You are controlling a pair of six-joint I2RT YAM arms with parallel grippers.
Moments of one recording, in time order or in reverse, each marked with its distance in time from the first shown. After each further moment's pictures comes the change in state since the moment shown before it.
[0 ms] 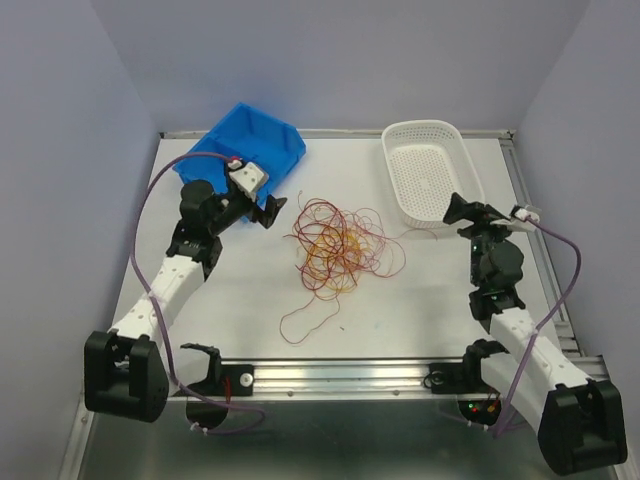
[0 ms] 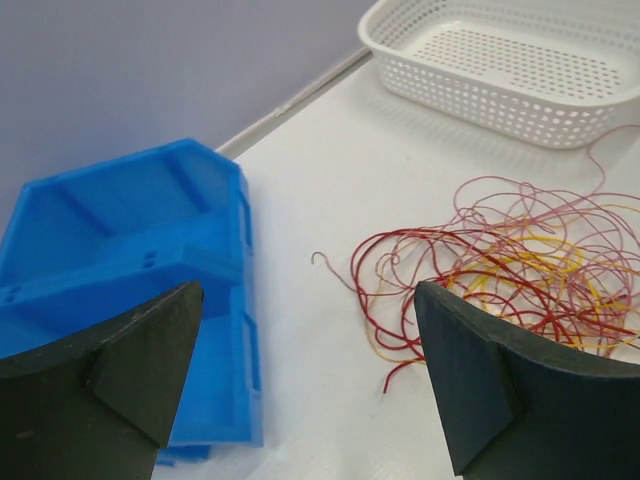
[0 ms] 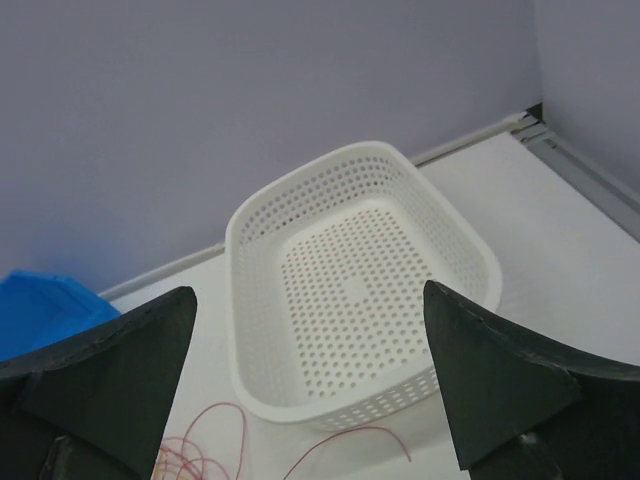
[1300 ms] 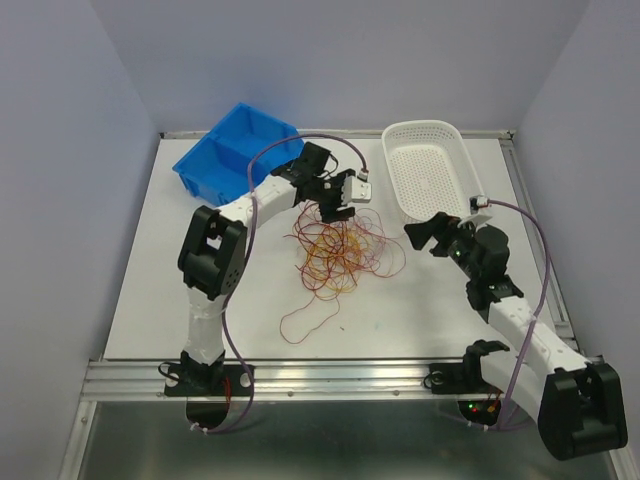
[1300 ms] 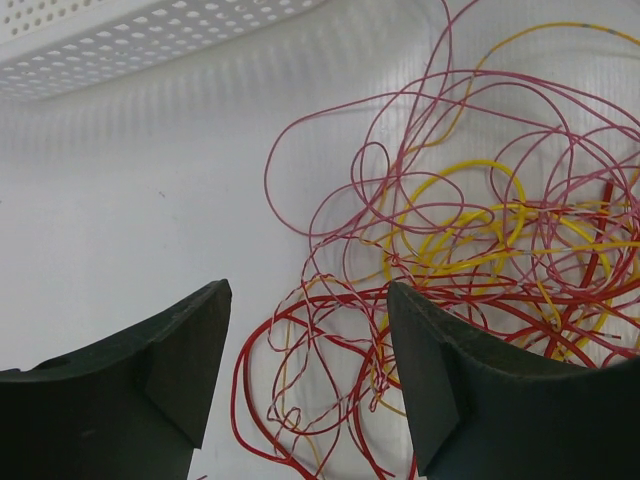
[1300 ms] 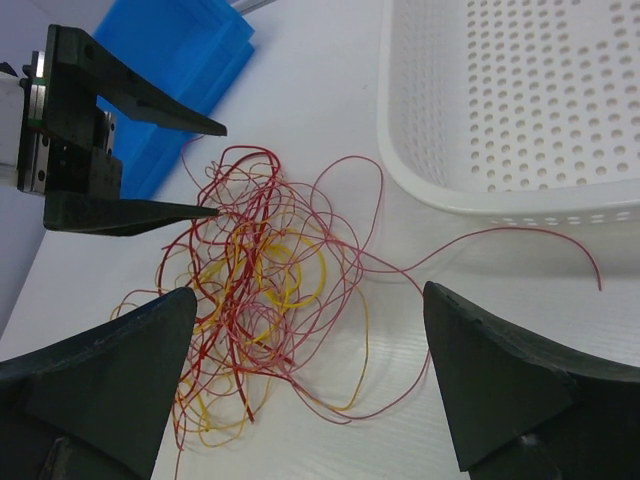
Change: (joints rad) left arm -0.406 0.915 0.892 -0.725 0.076 0.700; right arm 0.000 0.097 0.097 -0.408 -0.592 0.188
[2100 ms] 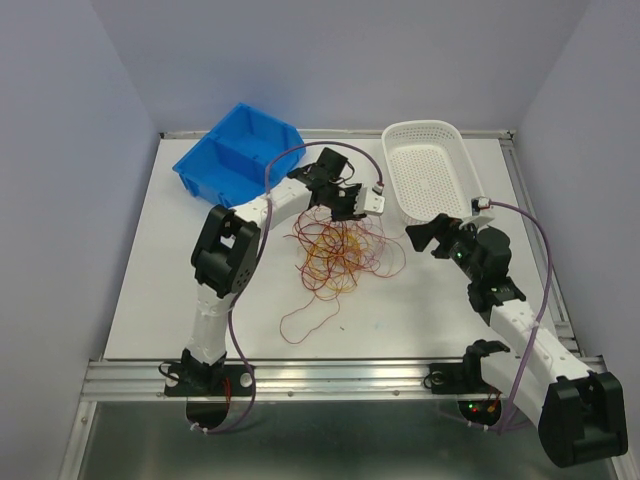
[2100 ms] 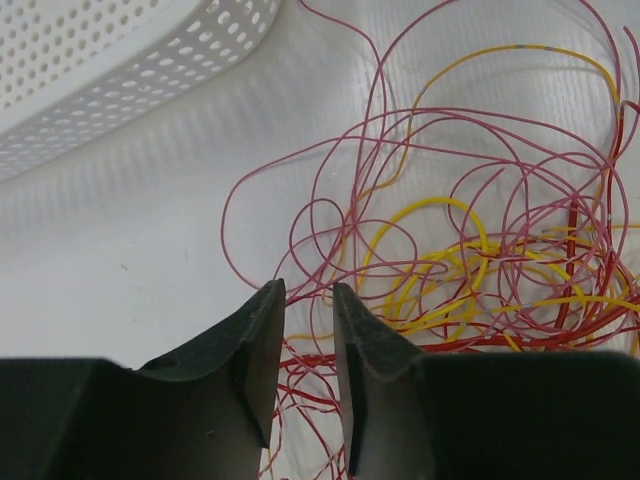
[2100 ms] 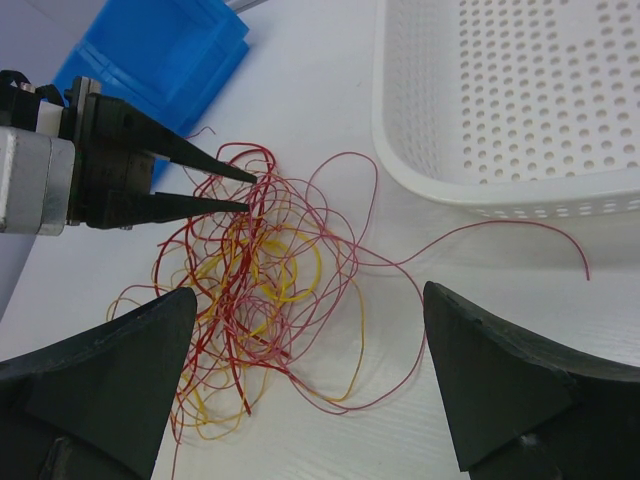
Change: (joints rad) left arm -0.061 0.071 0.068 -0.081 0.016 0.111; right arm 0.000 -0.052 0.000 -0.055 0.011 -0.013
